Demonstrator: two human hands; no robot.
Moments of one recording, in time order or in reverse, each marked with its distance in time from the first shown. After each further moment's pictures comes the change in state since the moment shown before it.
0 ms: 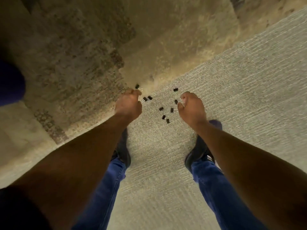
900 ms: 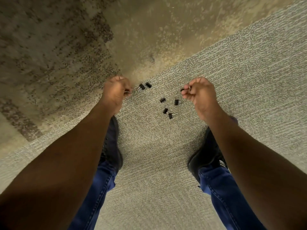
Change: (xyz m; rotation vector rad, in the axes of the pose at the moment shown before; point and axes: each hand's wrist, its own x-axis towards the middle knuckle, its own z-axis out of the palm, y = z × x) left_hand 0.057 -0.051 0.069 -1.273 0.019 -0.441; right_hand 0.052 0.036 0.053 1.133 -0.072 0.349
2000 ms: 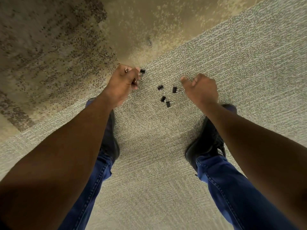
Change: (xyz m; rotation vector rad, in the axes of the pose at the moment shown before) left_hand -0.012 -0.021 0.013 0.049 -0.290 0.098; right_hand 0.013 0.039 -0.020 -1.197 0.266 -0.204
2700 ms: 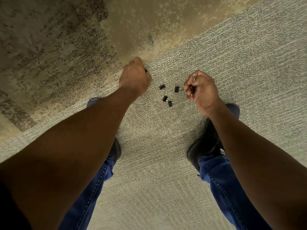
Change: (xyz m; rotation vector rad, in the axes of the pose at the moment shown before) left_hand 0.020 0.005 0.036 1.145 0.246 0.170; right_hand -0.019 -0.010 -0.018 1.140 -0.400 0.105
